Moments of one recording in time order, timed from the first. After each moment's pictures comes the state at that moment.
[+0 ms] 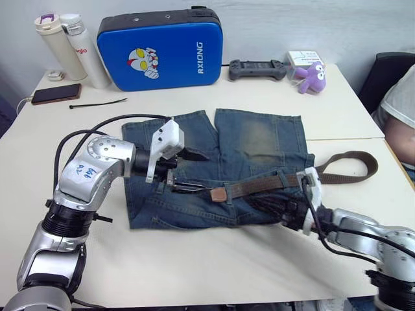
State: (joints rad) left arm -0.69 0.70 -0.12 -0.20 -0.55 0.81 -1.09; right arm -0.12 -0.66 -0.32 -0.50 1.36 1.25 0.18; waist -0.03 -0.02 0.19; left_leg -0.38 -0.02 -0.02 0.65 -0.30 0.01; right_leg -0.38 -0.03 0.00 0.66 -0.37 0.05
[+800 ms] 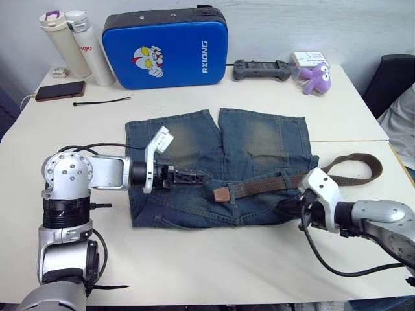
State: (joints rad) left arm -0.71 0.57 0.13 -0.01 -1.34 1.62 -0.18; right arm -0.07 -0.98 -0.07 -0.55 0.69 0.92 0.60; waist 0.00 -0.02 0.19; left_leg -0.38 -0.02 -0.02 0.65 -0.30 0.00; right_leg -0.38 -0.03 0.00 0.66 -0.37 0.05
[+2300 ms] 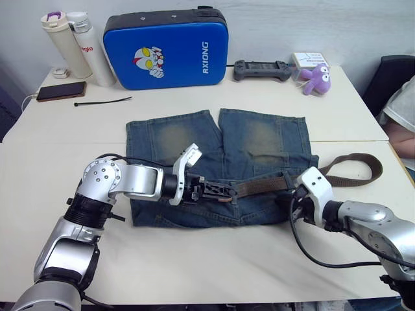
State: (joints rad) left arm -0.73 0.58 -0.24 0.08 -1.94 1.32 0.33; right arm -0.11 -0.83 -0.05 -0.48 0.53 0.94 0.55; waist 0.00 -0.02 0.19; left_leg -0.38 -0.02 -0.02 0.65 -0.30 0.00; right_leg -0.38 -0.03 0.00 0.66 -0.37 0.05
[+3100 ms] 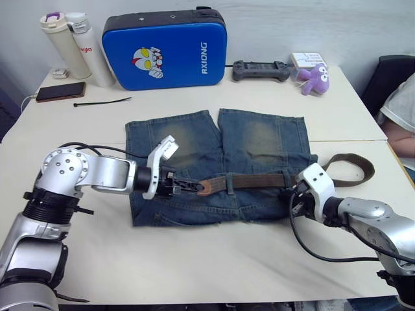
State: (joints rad) left arm -0.75 0.86 -0.21 0.06 -1.95 1.38 0.23; right arm -0.15 -0.81 -0.04 -0.43 0.50 0.96 0.52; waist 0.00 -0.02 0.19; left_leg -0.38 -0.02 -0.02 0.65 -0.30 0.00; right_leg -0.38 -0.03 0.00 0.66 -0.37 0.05
